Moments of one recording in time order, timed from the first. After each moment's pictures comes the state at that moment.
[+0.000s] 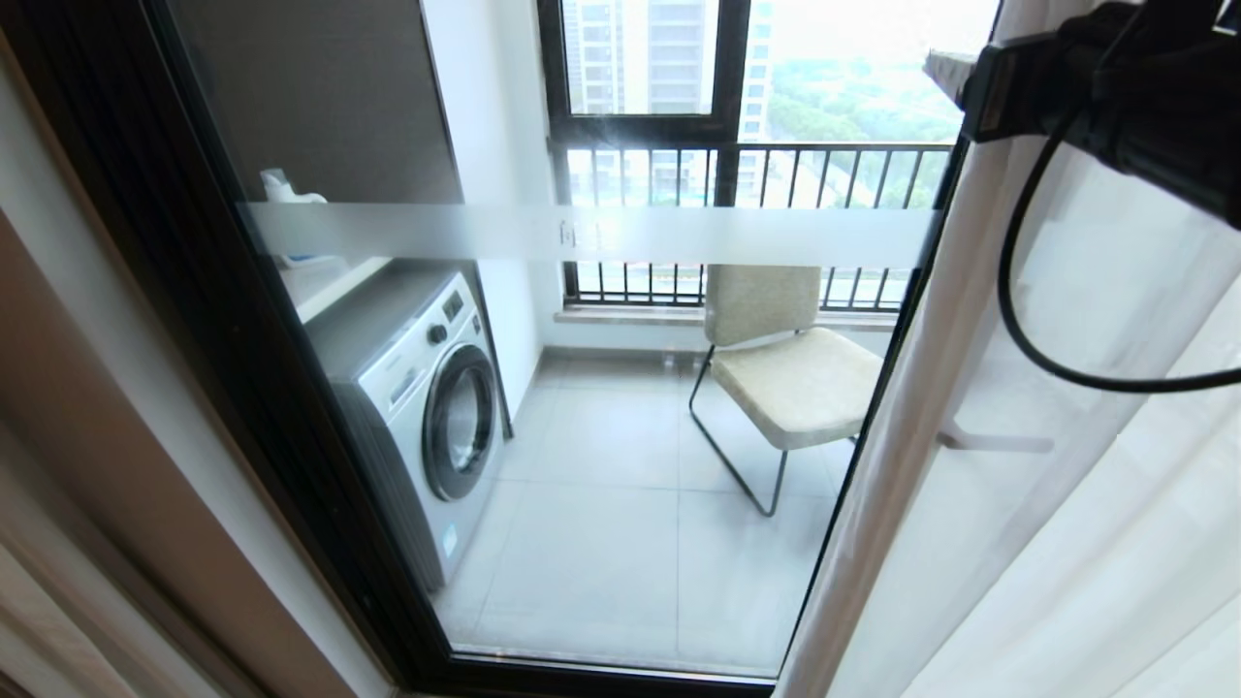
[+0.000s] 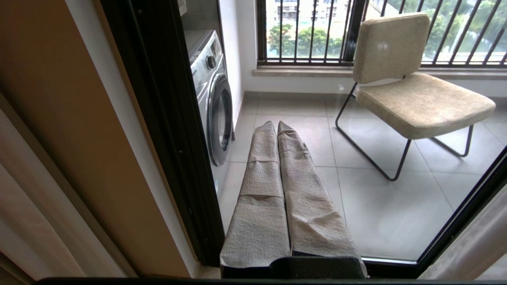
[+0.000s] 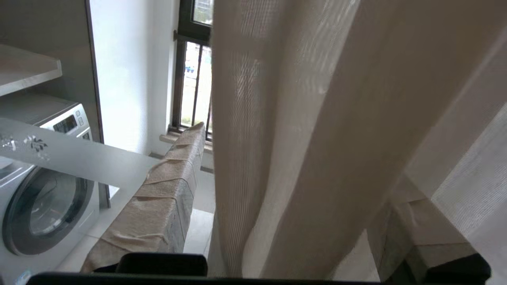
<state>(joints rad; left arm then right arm) 0.00 0.00 0.00 -0.04 0.02 0.02 0.40 1.59 -1.38 -0.47 -0.31 -0.27</state>
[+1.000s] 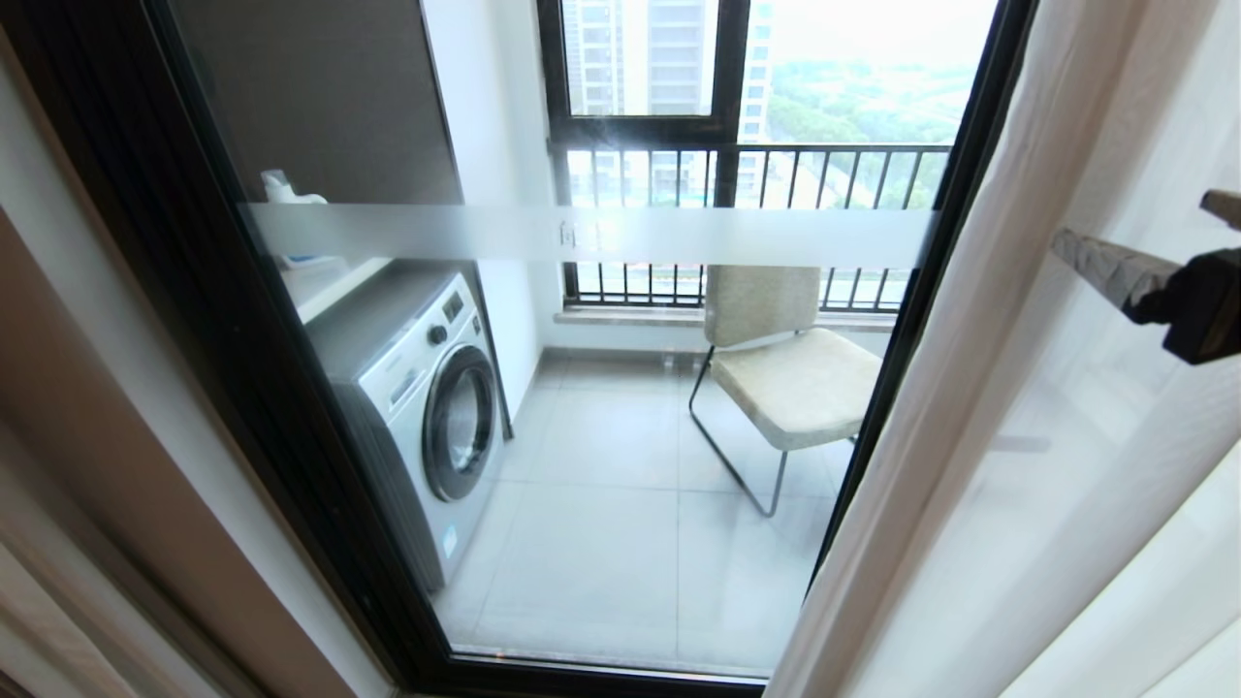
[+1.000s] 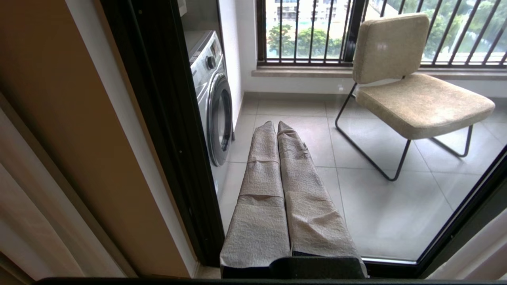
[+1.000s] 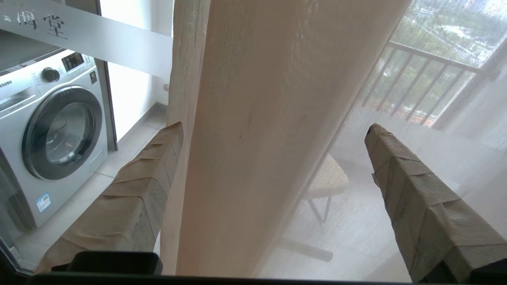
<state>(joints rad) 0.00 0.00 0.00 -0.04 0.02 0.02 0.40 1.13 -0.78 -0.46 -0.31 -0.25</state>
